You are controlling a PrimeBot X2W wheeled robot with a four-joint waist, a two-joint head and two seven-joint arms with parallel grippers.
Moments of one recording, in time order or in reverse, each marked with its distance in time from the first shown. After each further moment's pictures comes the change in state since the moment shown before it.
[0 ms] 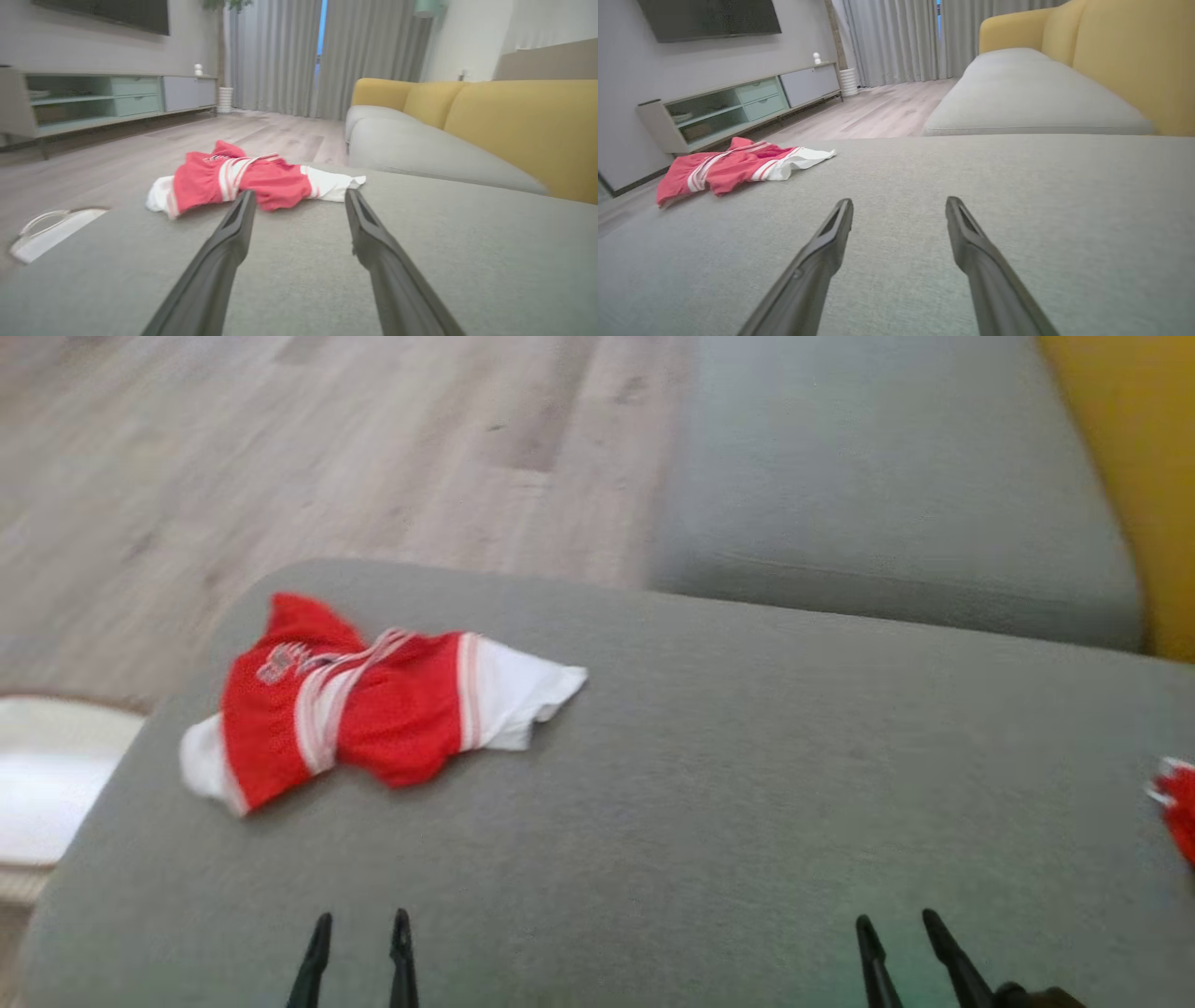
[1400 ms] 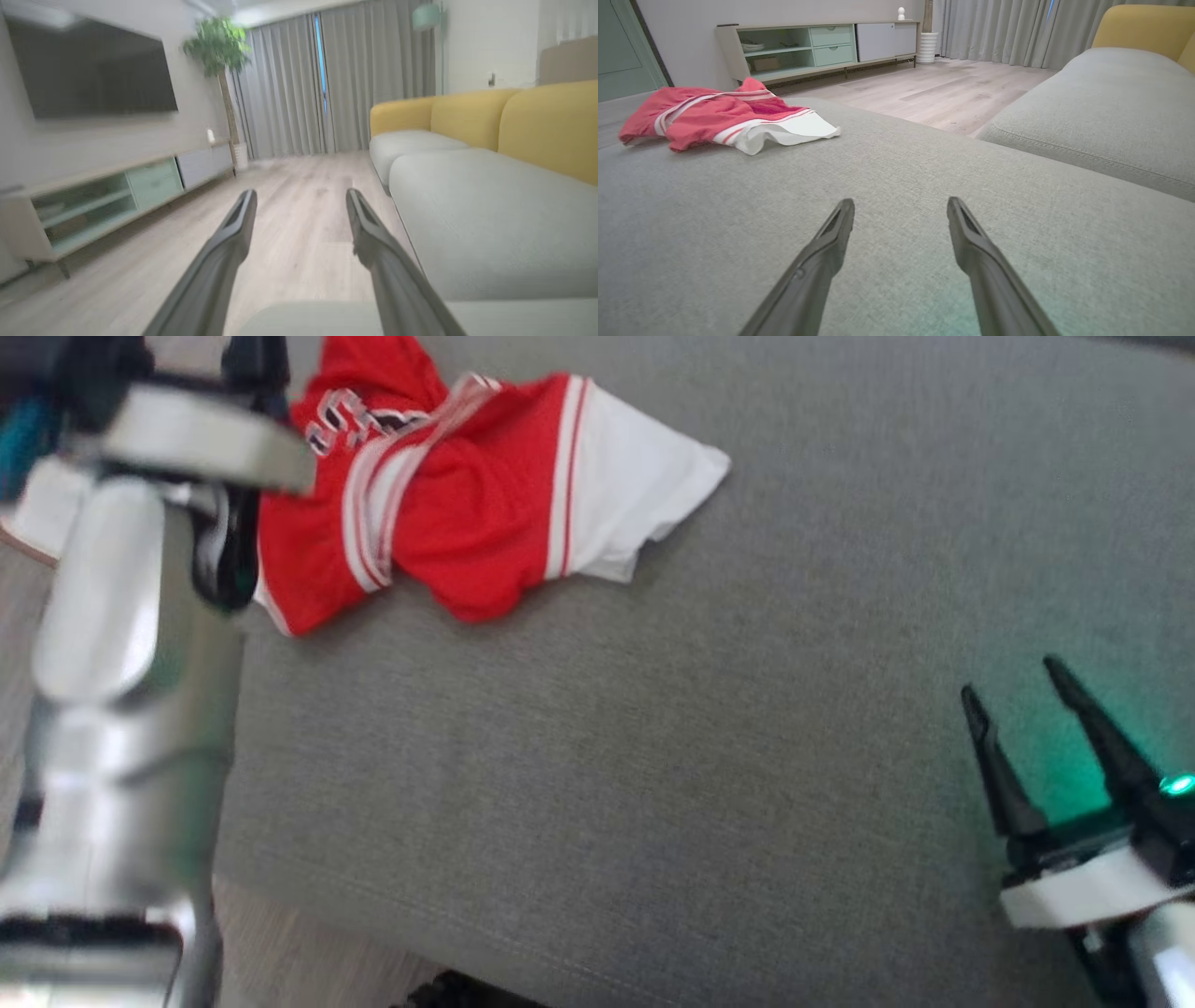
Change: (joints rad) left arm -1.178 0.106 0.069 0.416 -0.093 -0.226 0.099; right arm -0.279 -0.299 -0.013 -0.160 -0.070 0.000 0.000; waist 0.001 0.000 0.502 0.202
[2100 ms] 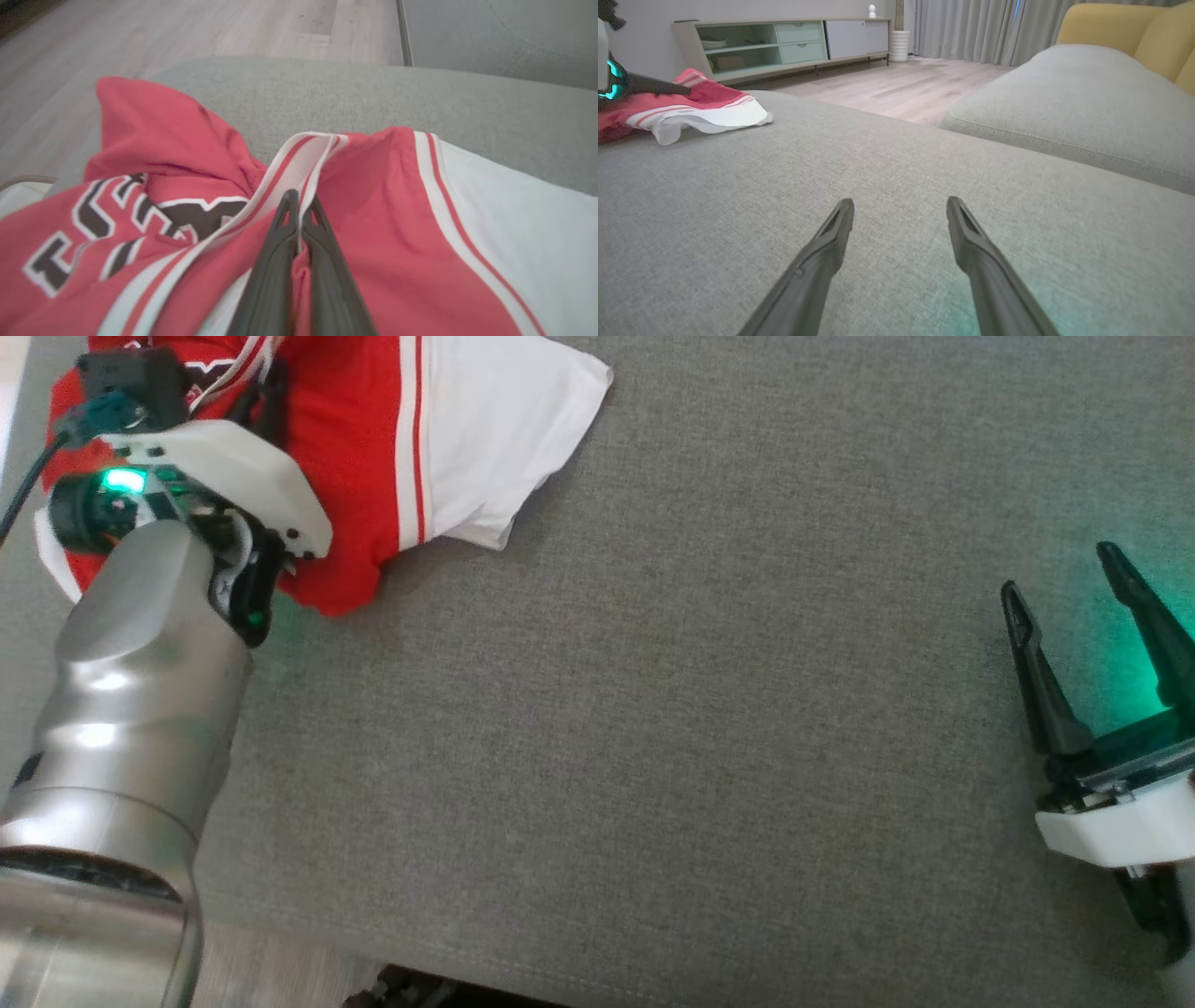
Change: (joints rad) left arm -0.190 0.028 -0.315 0.592 -0.378 -0.008 0.161; right arm -0.109 -0.075 -0.016 -0.134 0.000 0.000 0.015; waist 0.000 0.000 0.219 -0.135
